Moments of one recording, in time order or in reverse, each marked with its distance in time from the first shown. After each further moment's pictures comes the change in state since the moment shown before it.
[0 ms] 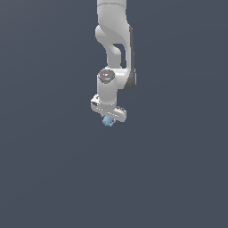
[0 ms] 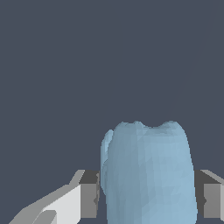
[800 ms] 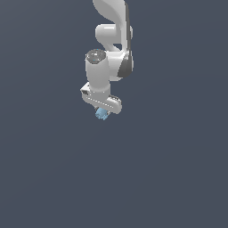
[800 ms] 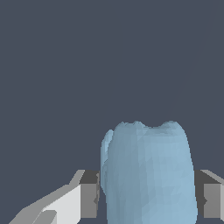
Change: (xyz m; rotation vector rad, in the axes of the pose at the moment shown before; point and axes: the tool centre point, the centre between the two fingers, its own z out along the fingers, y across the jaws) arm 0.021 0.023 -0.081 0.000 -0.001 0.001
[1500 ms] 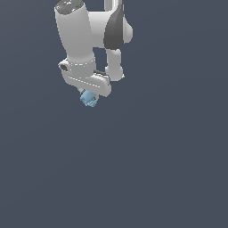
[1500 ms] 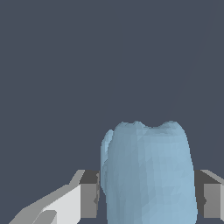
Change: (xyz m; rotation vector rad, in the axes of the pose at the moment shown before) arm 0.035 0.034 -0.125 0.000 0.001 0.002
